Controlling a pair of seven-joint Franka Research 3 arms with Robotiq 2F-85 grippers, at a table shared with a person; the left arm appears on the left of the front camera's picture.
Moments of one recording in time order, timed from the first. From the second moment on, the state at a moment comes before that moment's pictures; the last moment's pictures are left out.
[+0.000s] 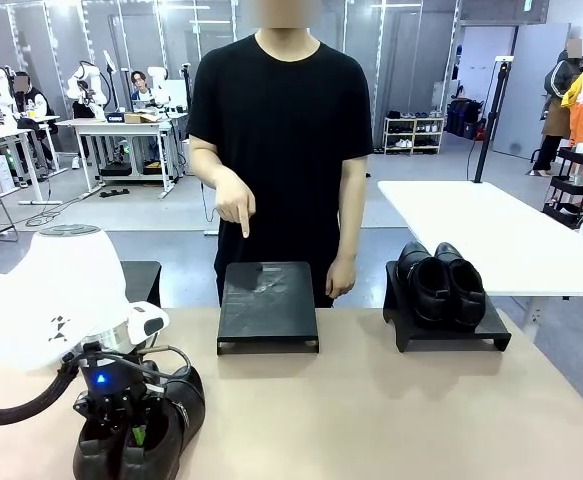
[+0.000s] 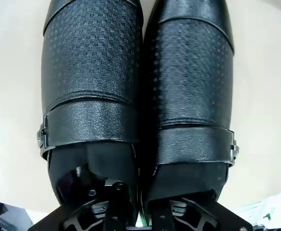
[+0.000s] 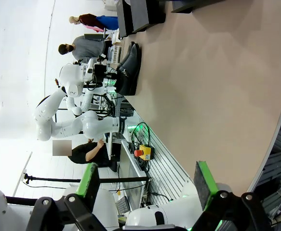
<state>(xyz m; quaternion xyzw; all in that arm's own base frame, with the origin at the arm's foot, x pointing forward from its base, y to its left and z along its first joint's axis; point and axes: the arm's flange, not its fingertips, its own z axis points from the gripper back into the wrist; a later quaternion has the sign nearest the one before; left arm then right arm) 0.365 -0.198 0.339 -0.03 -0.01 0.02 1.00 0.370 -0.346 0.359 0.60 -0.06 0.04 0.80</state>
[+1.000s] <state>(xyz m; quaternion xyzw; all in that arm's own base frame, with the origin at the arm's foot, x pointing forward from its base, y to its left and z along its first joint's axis) 0.335 -0.198 0.416 -0.03 -0.07 0.02 1.00 0.371 -0.346 0.359 0.60 -0.06 0.04 0.80</state>
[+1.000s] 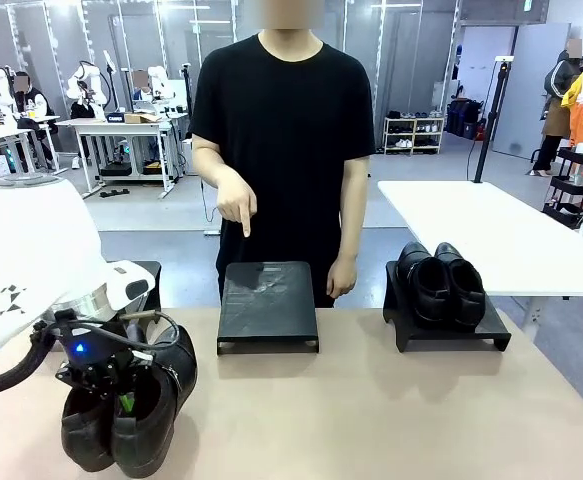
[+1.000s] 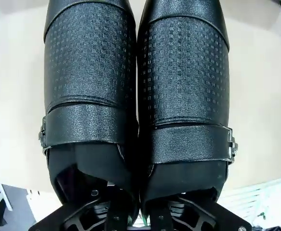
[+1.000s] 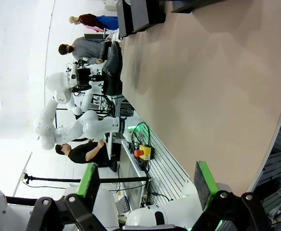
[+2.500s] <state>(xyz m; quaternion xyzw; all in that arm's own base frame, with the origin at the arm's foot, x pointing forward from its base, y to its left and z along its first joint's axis) 0.373 -0.255 0.510 -0.05 -0.14 -0.02 0.99 0.371 -0.346 0.358 0.60 -0.06 0.04 0.80</state>
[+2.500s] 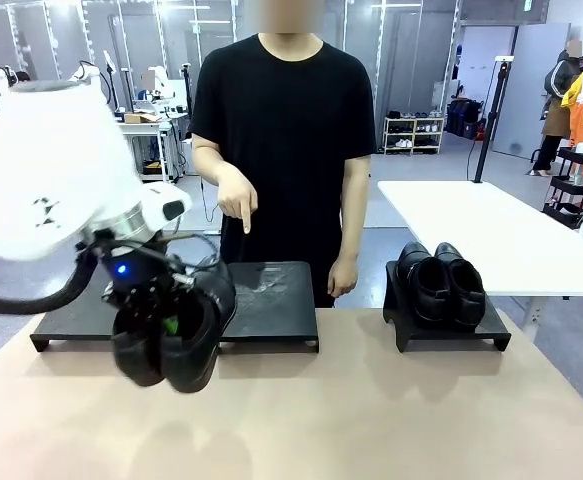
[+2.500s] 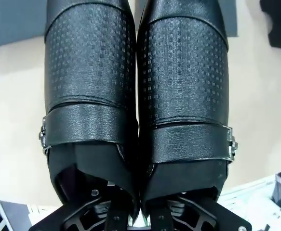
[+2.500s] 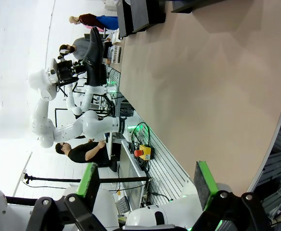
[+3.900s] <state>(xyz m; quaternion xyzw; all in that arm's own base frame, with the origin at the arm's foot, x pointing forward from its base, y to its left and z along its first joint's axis) 0.576 -0.384 0.493 0.00 -0.25 0.02 0.97 0.371 -0.346 0.359 0.60 -0.06 0.04 0.80</state>
